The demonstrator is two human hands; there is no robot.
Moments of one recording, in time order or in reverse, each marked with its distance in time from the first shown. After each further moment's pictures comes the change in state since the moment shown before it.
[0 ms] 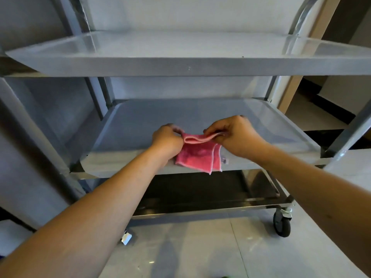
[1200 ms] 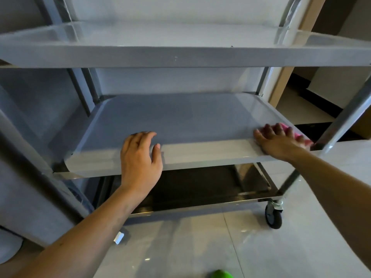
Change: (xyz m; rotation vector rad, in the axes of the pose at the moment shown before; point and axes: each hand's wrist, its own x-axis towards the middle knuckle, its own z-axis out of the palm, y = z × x) left_hand -0.039 -0.075 -0.016 0.469 0.378 0.637; right_hand -0.049 0.157 -0.032 -0.558 -0.217 0.794
